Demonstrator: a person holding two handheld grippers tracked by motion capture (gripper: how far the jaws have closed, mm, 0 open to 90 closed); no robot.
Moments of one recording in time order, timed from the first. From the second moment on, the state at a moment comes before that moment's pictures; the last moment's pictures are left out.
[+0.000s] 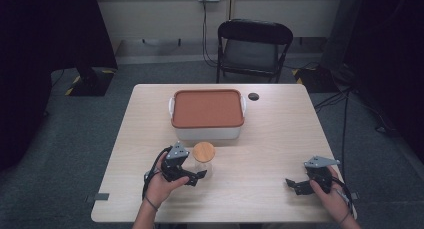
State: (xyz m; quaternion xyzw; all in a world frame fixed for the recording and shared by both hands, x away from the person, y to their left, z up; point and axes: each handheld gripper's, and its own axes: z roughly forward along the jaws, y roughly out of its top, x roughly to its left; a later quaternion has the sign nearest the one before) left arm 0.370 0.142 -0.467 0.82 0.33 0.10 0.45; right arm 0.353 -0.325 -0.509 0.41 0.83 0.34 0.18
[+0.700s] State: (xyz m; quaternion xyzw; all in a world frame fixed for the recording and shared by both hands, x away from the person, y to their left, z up) left arm 0.374 0.135 -0.467 0.82 0.33 0.10 0.45; right arm 0.353 -0.325 -0.509 0.41 0.83 0.34 0.18
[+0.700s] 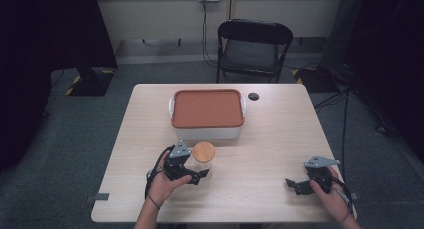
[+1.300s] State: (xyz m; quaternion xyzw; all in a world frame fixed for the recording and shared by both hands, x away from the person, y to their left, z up) left arm 0.379 0.132 -0.467 0.83 0.33 0.10 0.45; right arm 0.353 -0.325 -0.509 0.41 0.83 0.34 0.18
